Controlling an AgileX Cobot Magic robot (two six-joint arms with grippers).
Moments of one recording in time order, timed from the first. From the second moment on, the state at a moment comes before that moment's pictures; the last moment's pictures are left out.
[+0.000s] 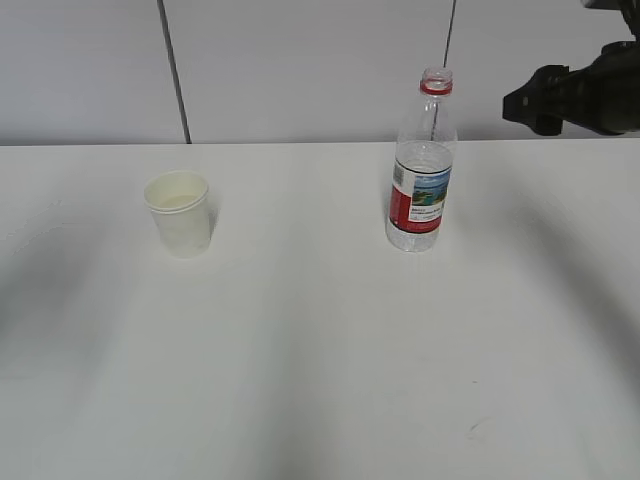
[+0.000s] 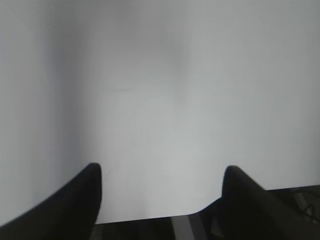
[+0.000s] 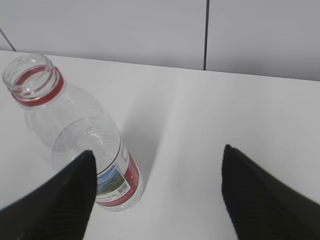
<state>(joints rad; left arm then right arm) -0.20 1.29 -1.11 0.03 1.23 -0.19 0.01 1.56 -1.02 -1.85 -0.18 1.80</state>
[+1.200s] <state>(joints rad) -0.20 0.00 -0.54 0.01 1.13 -0.12 0.01 1.56 -1.02 -1.85 -0.18 1.84</state>
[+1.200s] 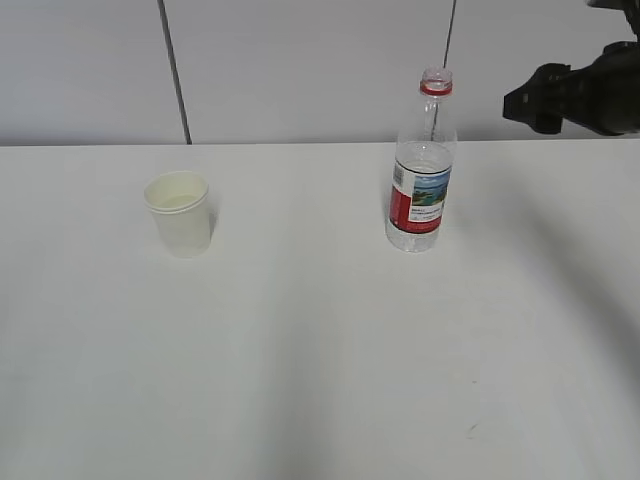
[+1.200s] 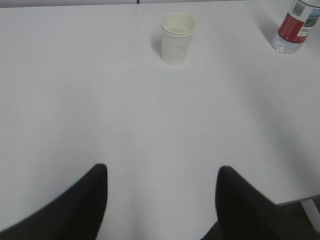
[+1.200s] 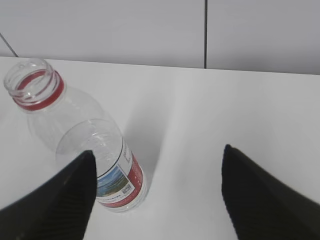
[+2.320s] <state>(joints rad) -0.02 0.00 -0.53 0.01 1.11 -0.11 0.01 1.57 -1.02 -1.84 0.02 1.84</state>
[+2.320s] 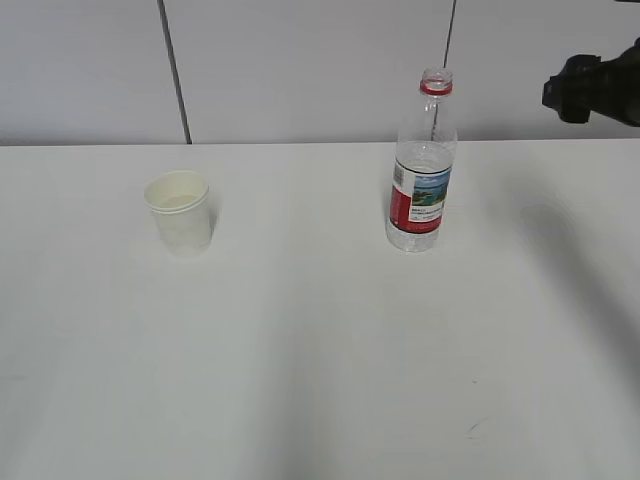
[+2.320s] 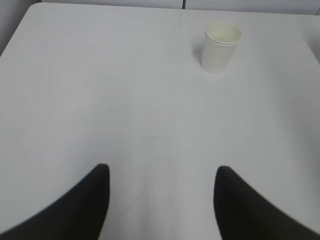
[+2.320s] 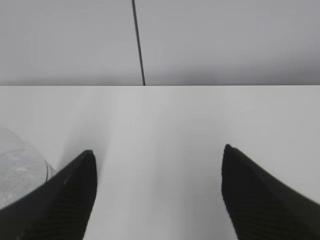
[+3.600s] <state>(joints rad) -0.02 0.00 -0.53 0.01 1.11 -0.11 0.02 1.56 -1.01 -0.30 0.23 0.18</state>
